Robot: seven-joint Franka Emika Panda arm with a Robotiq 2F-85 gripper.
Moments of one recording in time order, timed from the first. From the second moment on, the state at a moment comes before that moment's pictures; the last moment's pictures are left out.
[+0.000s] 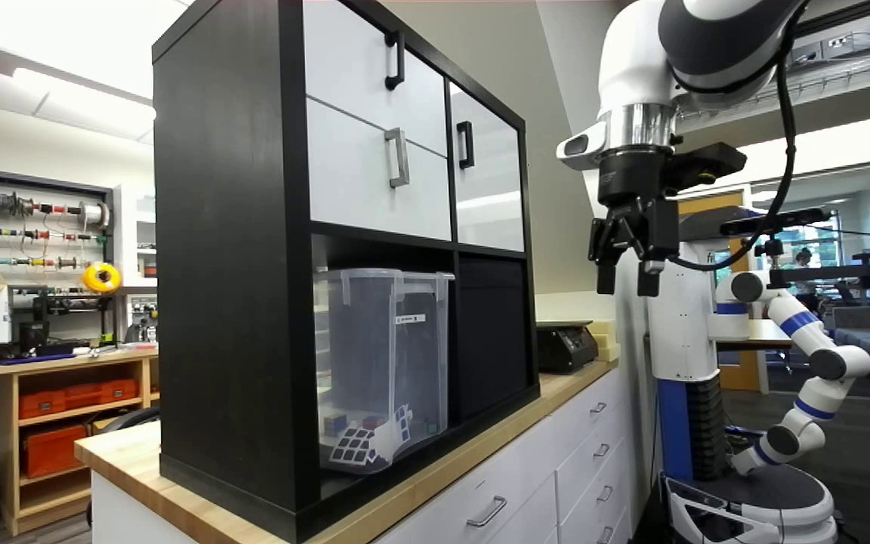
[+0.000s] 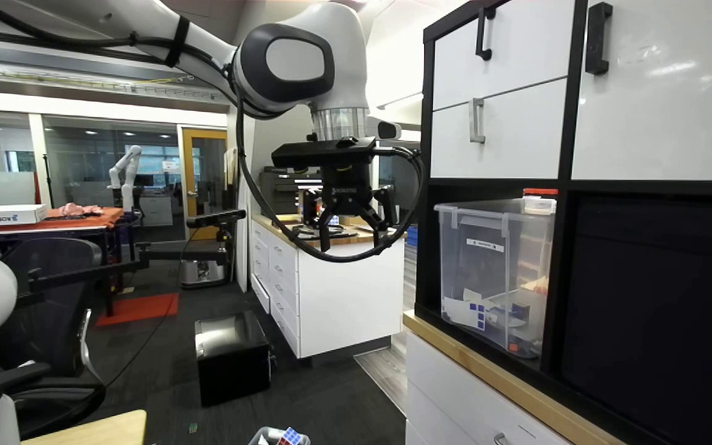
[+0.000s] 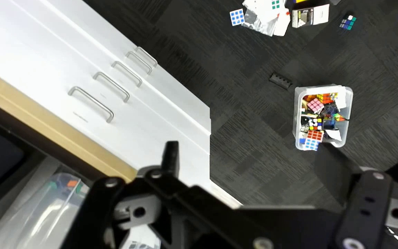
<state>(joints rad) 0.08 -0.39 -0.12 -2.28 0.00 2.03 -0.73</state>
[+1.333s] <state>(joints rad) 0.11 -0.38 -0.03 -2.26 0.01 2.10 -0.76</state>
